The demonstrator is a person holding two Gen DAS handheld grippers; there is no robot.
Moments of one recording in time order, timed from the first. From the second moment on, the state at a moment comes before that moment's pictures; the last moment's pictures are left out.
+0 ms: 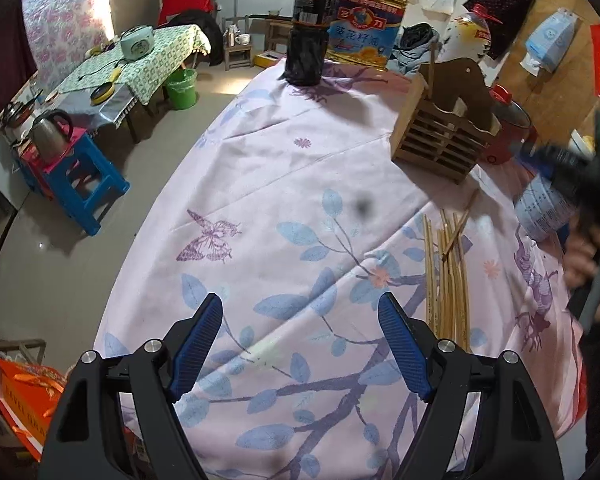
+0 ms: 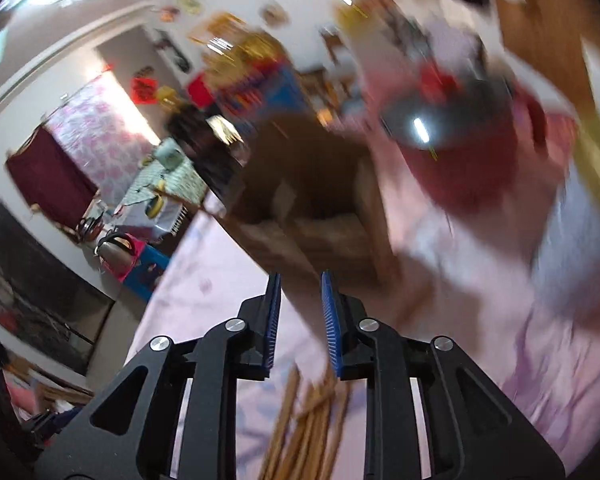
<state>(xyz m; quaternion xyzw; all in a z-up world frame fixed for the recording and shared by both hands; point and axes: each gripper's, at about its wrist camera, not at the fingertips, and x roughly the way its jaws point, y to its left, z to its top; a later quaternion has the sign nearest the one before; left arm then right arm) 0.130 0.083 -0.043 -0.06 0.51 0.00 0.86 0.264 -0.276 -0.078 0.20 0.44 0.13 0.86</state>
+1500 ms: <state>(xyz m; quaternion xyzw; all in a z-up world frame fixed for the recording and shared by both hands) 0.135 0.057 -0.052 -0.03 0.54 -0.04 0.84 0.279 -0.256 0.017 0.17 0.07 0.02 0.98</state>
